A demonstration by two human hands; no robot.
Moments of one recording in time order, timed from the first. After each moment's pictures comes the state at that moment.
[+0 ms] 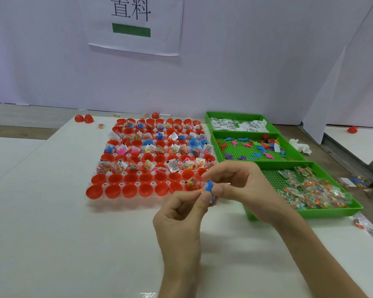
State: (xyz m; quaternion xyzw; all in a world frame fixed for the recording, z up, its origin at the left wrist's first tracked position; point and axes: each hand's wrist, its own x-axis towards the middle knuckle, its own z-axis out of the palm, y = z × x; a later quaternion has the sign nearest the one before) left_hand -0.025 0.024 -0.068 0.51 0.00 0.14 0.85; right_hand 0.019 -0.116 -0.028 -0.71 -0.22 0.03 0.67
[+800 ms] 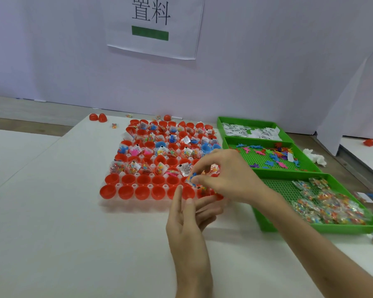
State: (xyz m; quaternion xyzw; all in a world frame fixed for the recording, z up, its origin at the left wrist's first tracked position) left_hand -0.021 0.026 -0.069 0.44 0.10 0.08 0.89; right_hand 0.068 -0.074 -0.012 -0.91 -0.27 -0.11 0.29
